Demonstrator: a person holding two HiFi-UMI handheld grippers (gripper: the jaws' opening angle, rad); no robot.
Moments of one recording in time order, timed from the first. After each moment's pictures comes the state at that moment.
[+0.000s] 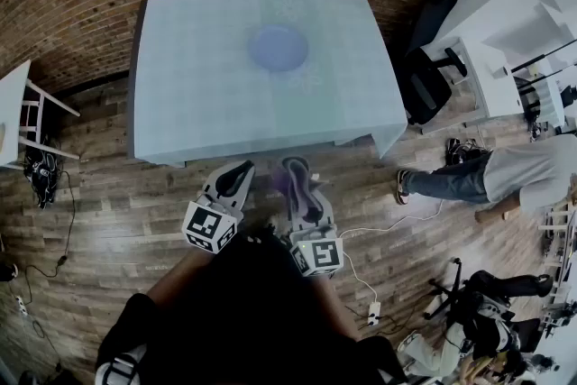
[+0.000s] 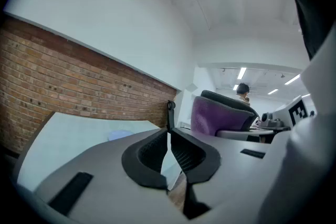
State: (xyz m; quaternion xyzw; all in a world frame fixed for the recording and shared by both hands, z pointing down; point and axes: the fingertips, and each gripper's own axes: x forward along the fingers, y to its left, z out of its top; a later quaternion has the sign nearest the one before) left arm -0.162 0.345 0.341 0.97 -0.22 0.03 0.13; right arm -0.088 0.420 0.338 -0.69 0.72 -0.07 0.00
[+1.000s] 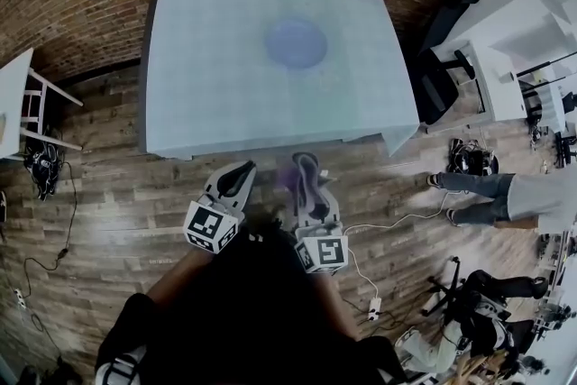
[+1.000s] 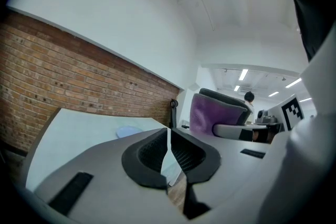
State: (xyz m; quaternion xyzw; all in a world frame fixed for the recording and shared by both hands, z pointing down) left arm -0.217 0.321 0.359 0.96 -0.22 0.03 0.14; right arm -0.126 0.390 0.349 -0.70 0.71 -0.08 -0.01
